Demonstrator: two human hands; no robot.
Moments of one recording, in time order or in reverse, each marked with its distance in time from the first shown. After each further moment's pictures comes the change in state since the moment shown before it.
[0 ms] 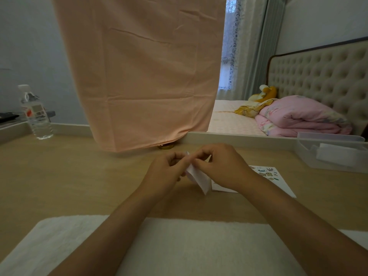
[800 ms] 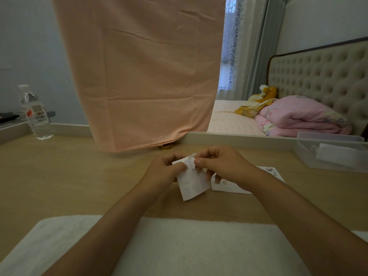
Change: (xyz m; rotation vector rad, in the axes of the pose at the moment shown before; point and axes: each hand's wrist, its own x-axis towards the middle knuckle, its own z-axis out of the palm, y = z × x) left_hand 0.006 -0.003 -0.005 -0.070 -0.056 -0.102; right_hand -0.002 0.000 -0.012 0.465 -0.203 0.235
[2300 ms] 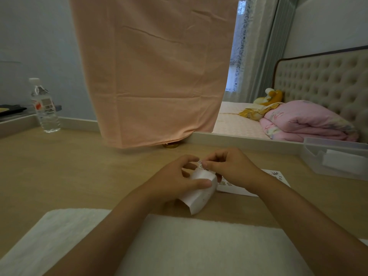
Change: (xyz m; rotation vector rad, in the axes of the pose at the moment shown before) left_hand -0.004 -0.005 -0.003 0.399 -0.214 0.005; right_hand 0.004 0.009 0.000 -0.063 0.036 -0.070
